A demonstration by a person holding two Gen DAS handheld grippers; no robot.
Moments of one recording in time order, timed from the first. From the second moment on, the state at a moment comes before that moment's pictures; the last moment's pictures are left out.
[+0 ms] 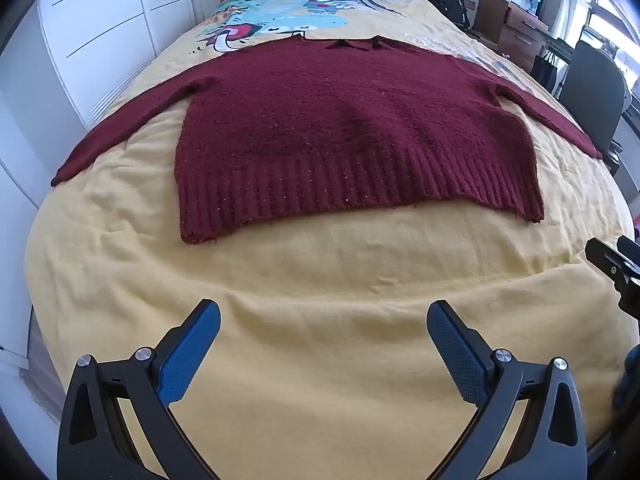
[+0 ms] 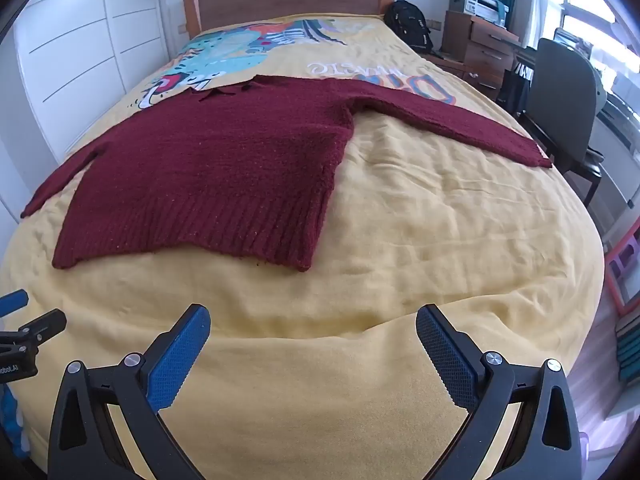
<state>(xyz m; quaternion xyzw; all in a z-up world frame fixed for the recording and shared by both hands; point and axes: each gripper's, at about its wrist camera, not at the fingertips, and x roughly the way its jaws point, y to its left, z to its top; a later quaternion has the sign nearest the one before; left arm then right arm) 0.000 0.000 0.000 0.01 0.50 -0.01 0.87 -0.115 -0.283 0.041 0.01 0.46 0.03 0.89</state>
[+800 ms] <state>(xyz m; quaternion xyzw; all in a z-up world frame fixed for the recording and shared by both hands) -0.001 0.001 -0.001 0.00 0.50 -0.01 0.87 -0.115 -0.282 0.039 0.01 0.46 0.03 0.89</state>
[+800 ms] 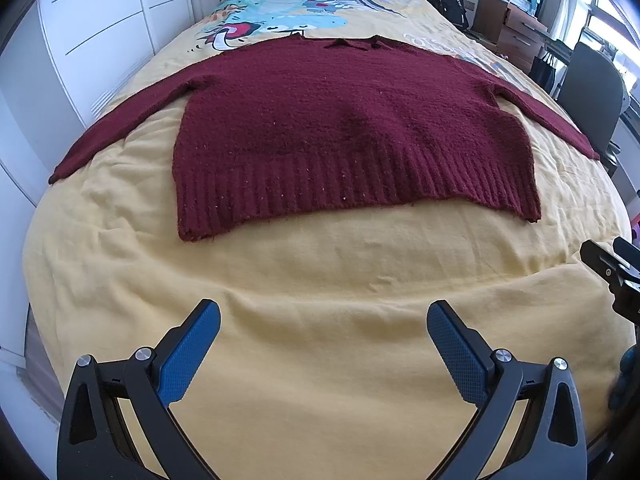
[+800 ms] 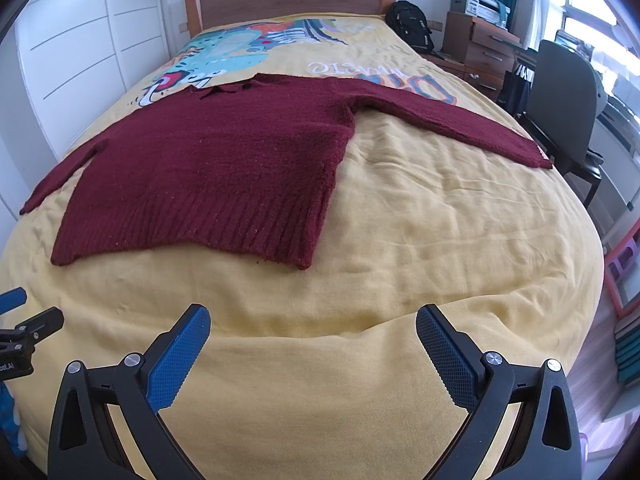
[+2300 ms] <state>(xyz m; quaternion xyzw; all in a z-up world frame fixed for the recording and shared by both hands) 0.000 0.006 -0.007 -0.01 0.51 -0.01 0.86 -0.113 -0.281 0.035 0.00 0.47 0.03 0.88</state>
